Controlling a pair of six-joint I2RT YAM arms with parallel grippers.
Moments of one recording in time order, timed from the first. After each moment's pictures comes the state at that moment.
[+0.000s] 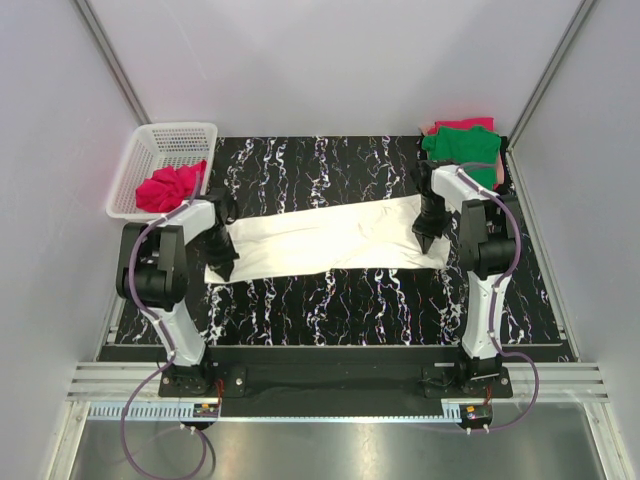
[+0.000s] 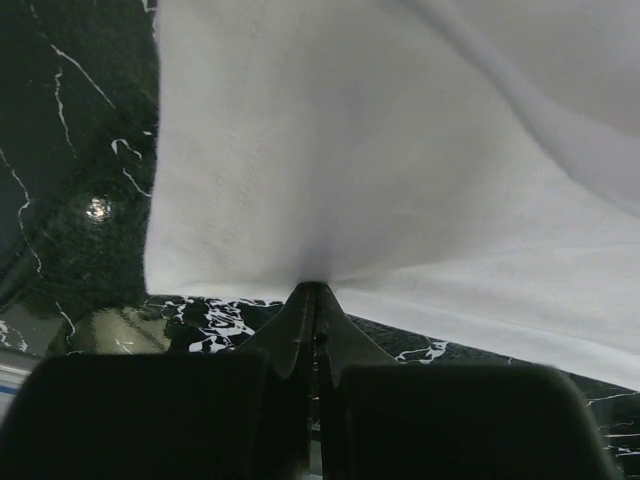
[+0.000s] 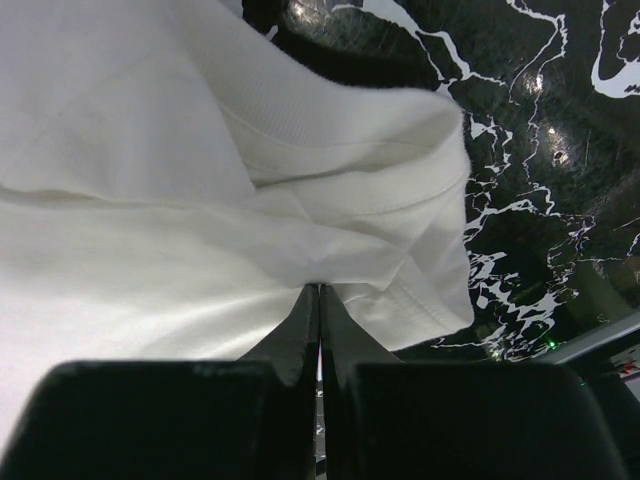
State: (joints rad) left arm -0.09 1.83 1.15 -0.94 -0.09 -0.50; right arm 0.17 2.16 1.67 -1.20 0.20 0.82
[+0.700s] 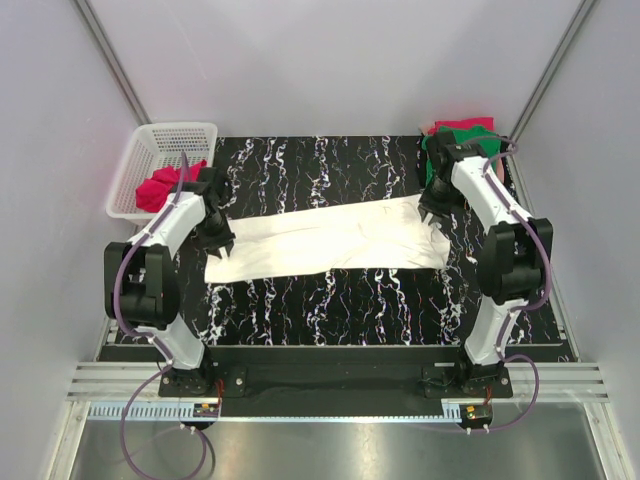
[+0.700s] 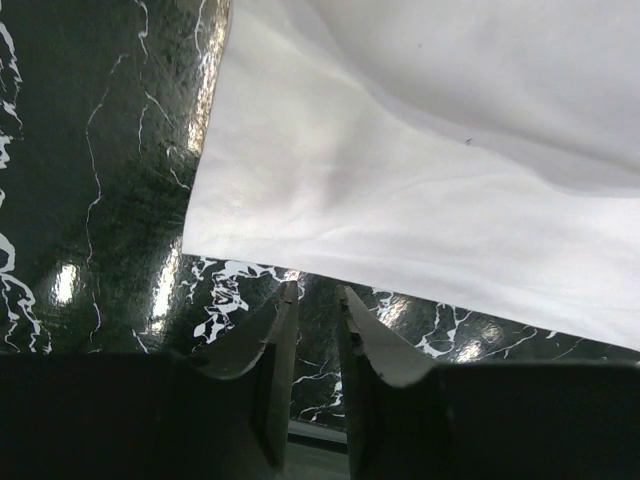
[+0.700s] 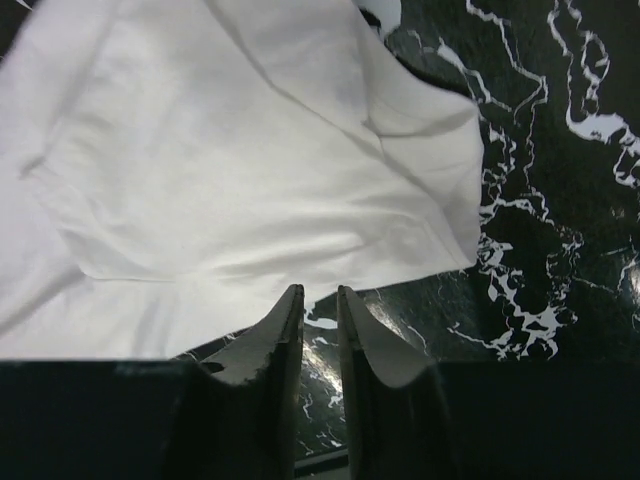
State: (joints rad) left arm -0.09 1.67 1.25 -0.97 -0.10 -0.49; right arm 0.16 1.91 1.71 -1.11 0.14 0.70
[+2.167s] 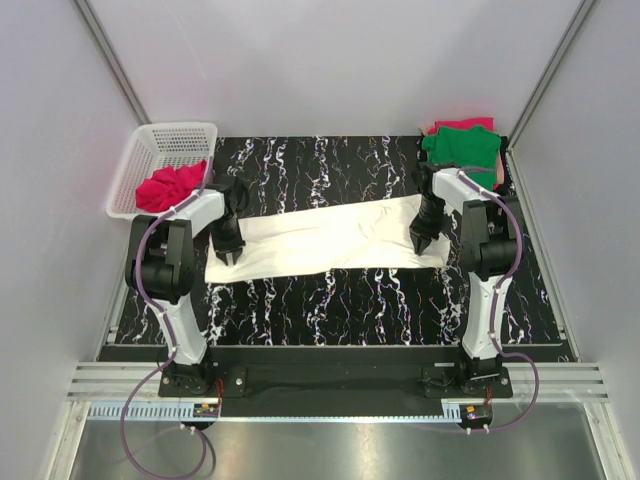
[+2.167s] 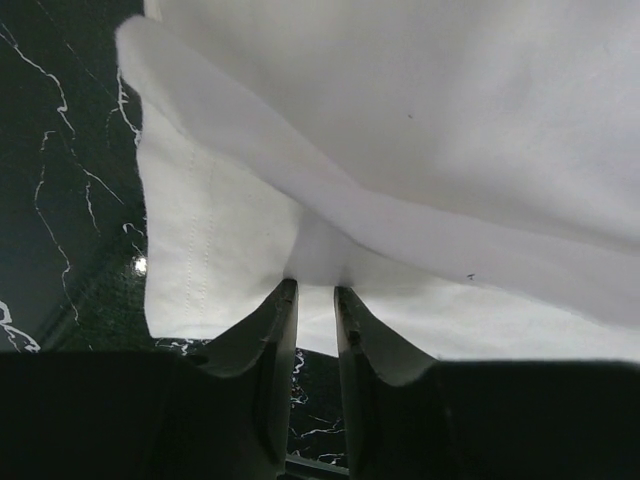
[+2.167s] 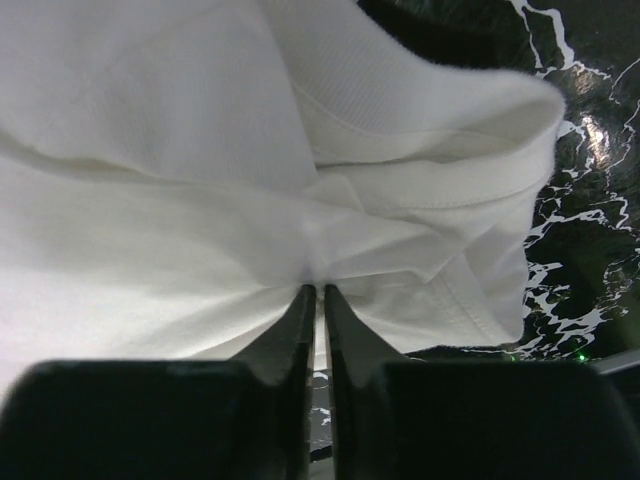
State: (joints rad) left arm -0.14 1.89 1.29 -0.92 -0.17 -0.45; right arm 0.16 2.14 1.62 -1.13 0.09 0.78
